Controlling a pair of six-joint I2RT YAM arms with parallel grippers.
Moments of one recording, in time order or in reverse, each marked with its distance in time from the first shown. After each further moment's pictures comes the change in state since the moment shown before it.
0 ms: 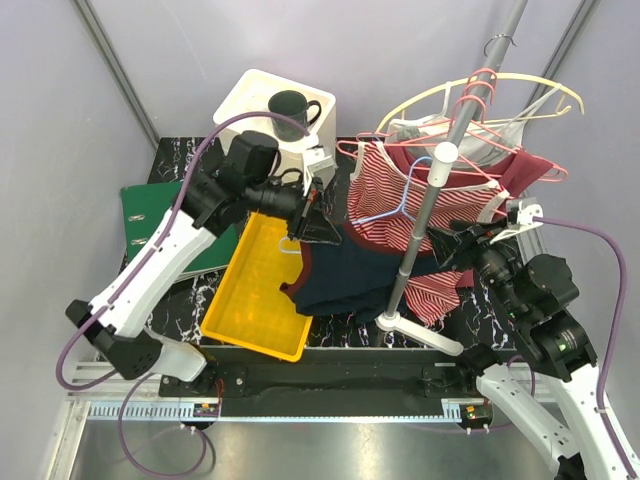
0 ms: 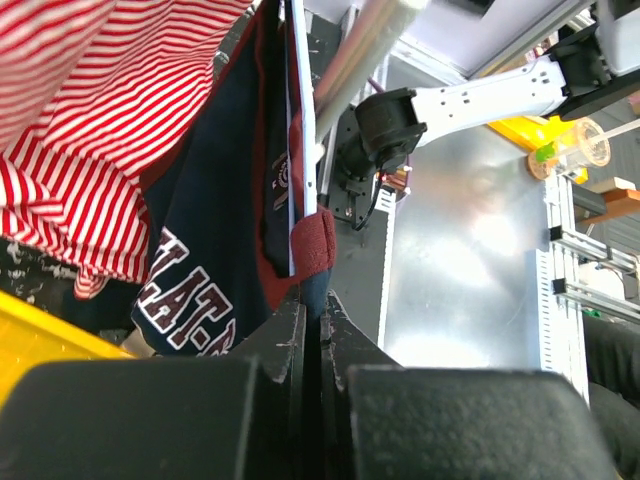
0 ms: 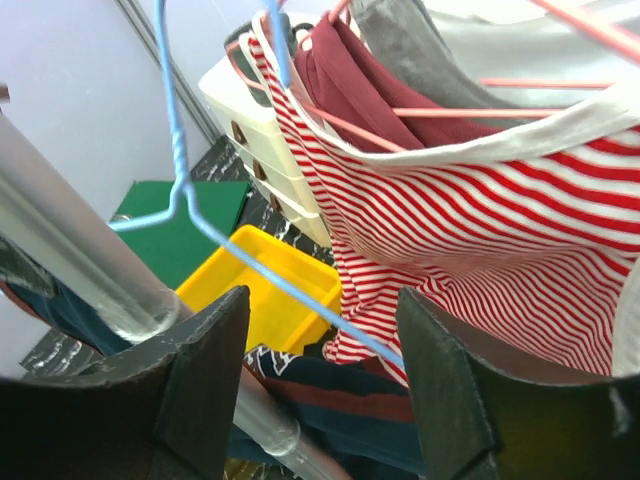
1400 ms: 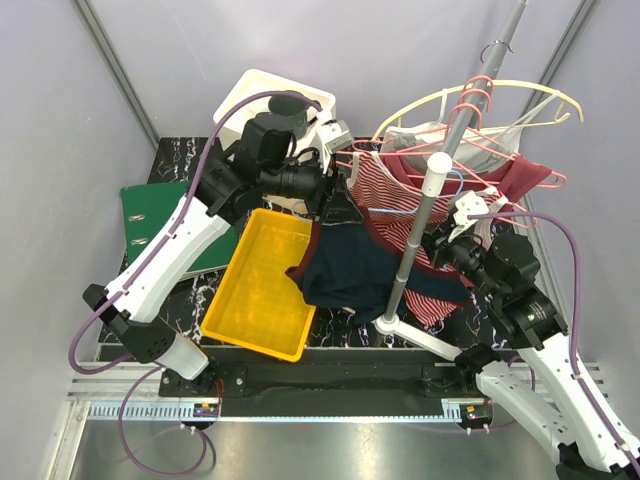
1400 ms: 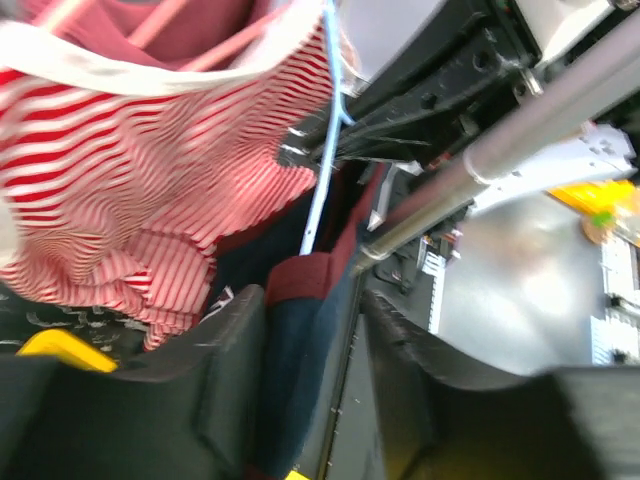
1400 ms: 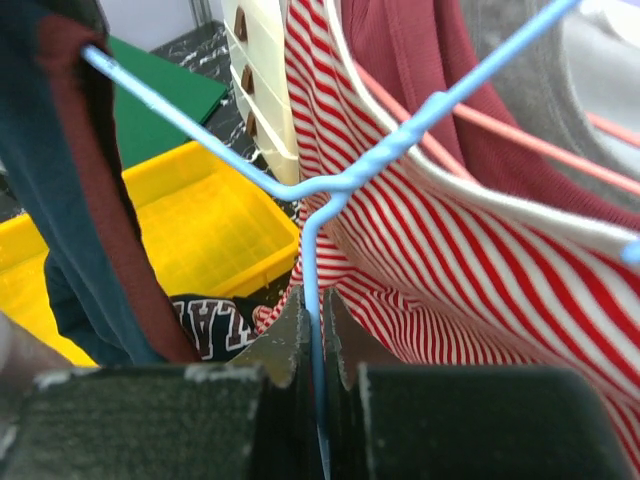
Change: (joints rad) left arm -0.047 0.134 0.190 0.071 -0.149 -0.055; right arm 0.003 0.124 -0.087 0.096 -0.174 -0.366
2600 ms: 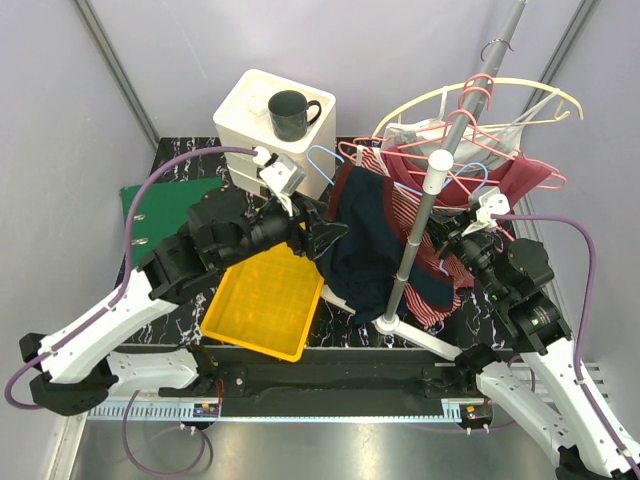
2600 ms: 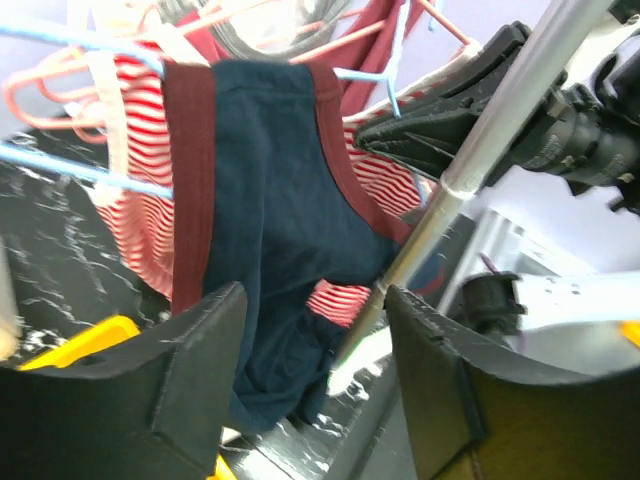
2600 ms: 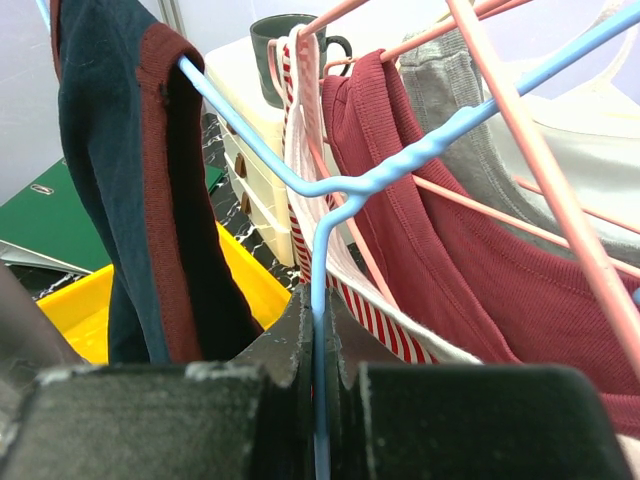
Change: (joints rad) left arm -0.237 -0.466 -0.478 0.375 -0.637 -0.171; right arm -0.001 -0.021 -0.003 0.150 0.051 0.071
